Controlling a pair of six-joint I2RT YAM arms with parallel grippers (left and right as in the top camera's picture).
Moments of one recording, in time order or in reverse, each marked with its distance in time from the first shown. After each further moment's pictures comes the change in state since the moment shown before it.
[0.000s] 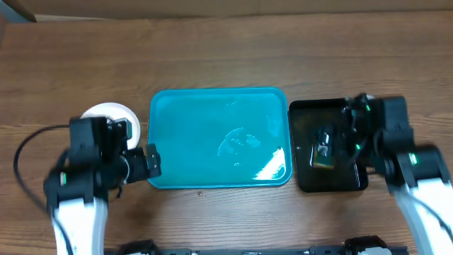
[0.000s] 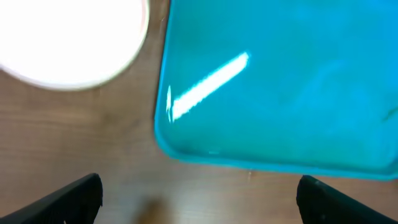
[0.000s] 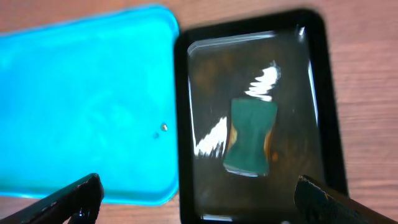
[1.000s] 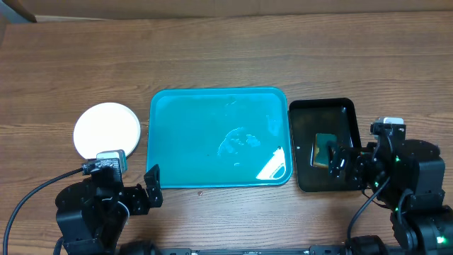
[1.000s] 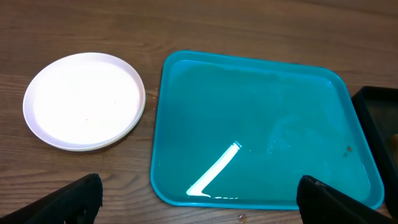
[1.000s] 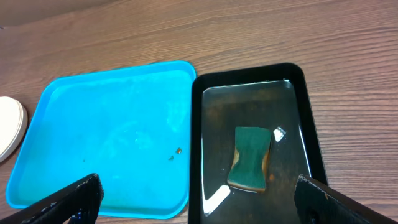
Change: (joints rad) left arm 0.000 -0.471 -0.122 0.106 0.030 0.022; right arm 0.000 -0.320 -0.066 0.023 0.013 0.003
